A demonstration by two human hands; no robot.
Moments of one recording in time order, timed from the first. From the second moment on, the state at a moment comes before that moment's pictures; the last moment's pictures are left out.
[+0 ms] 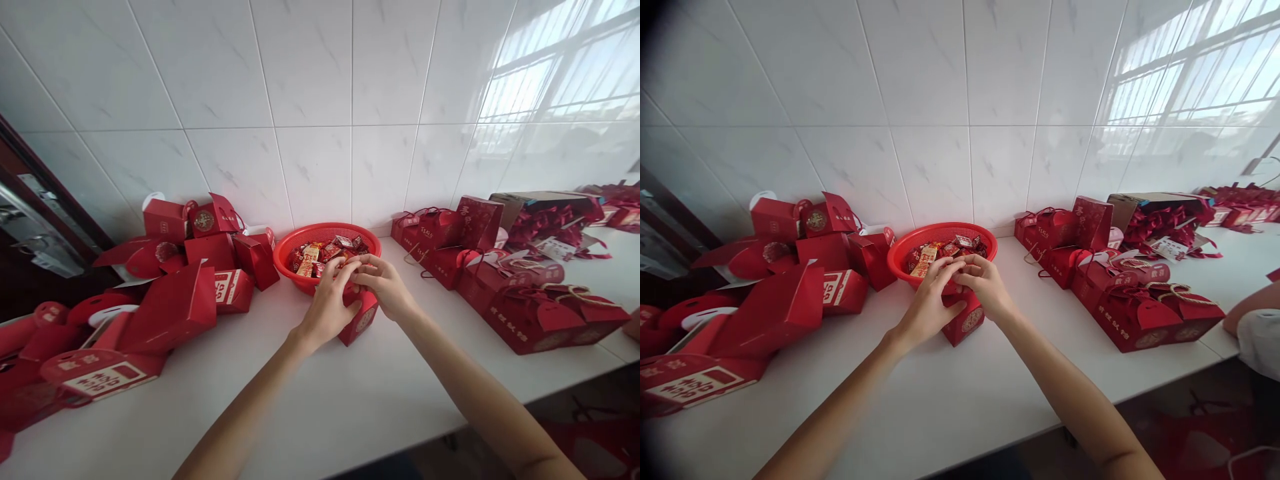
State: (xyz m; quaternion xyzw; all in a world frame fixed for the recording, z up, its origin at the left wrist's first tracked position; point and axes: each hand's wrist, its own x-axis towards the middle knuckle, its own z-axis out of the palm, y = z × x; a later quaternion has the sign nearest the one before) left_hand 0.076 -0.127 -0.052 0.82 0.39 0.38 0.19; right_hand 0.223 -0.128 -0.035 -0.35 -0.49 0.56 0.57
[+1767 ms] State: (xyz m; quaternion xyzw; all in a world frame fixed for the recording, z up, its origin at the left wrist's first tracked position) left_hand 0.121 -0.169 -0.158 0.87 0.21 0.29 0.33; right_hand 0.452 -0.031 0.001 -0.64 -0.65 -0.10 0.40
